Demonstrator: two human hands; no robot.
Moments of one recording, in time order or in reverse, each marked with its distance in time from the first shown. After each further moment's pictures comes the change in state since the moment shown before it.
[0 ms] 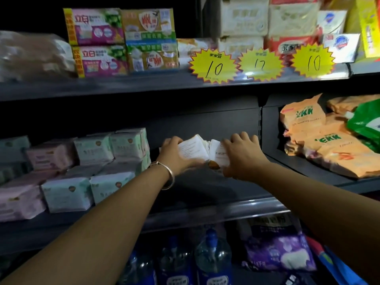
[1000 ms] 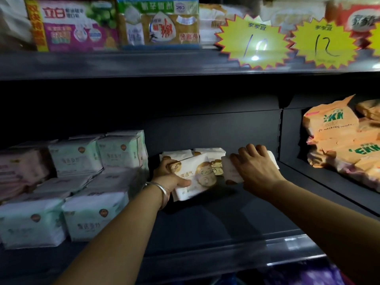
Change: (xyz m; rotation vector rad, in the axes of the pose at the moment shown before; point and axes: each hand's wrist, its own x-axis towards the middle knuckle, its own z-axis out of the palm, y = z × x) left_hand 0.097 -0.110 0.054 -0.855 -0.017 -0.360; right_hand 0.081 0.005 0.080 -0.223 -0.007 -0.142
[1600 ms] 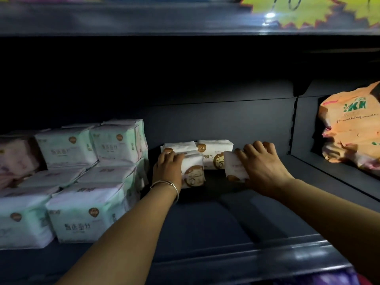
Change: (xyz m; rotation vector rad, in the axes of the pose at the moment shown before) left_hand 0.046 -0.032 -0.002 1.403 0.112 0.422; right_hand 0.024 -0.001 0.055 0.034 0.073 0.032
